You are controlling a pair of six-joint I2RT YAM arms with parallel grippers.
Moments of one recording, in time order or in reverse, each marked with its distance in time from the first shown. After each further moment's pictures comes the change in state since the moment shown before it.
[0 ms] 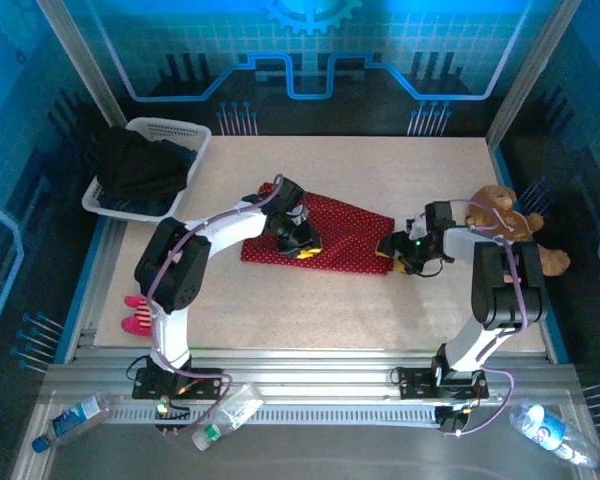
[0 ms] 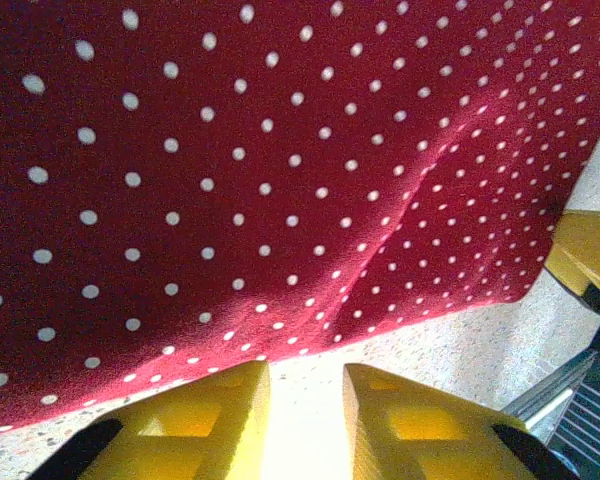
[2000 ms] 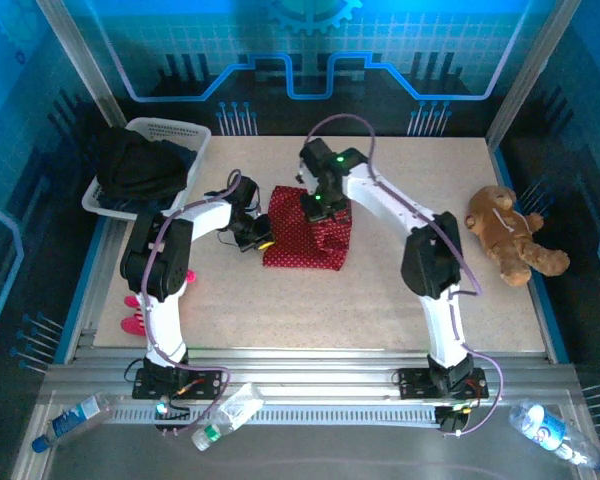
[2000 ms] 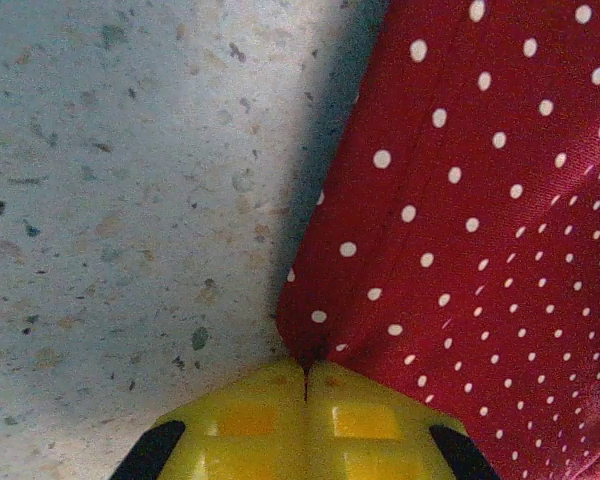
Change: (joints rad) left arm 0.268 0.009 -0.098 0.007 -0.112 0.131; right arm 0.624 0.467 1.202 -0.764 0.499 -0.288
